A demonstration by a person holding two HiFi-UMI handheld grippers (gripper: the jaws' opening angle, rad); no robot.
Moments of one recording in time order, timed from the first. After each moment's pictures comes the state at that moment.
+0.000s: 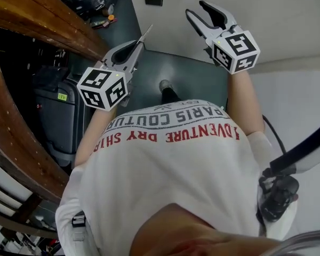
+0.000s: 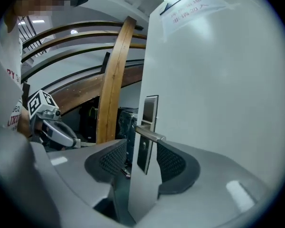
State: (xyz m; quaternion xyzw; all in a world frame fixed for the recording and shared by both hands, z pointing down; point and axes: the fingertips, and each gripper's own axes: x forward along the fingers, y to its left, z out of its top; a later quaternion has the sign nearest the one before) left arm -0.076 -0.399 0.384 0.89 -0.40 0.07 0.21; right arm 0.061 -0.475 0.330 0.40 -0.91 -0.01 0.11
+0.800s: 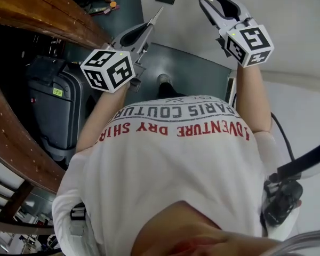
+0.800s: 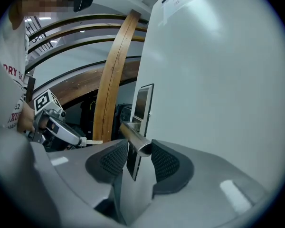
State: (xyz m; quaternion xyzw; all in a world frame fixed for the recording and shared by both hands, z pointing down) left arm -0.078 -0.473 0.403 0.87 -0.41 -0.02 0.29; right arm 0.049 -0.544 0.341 0.37 -0.92 -0.03 0.14
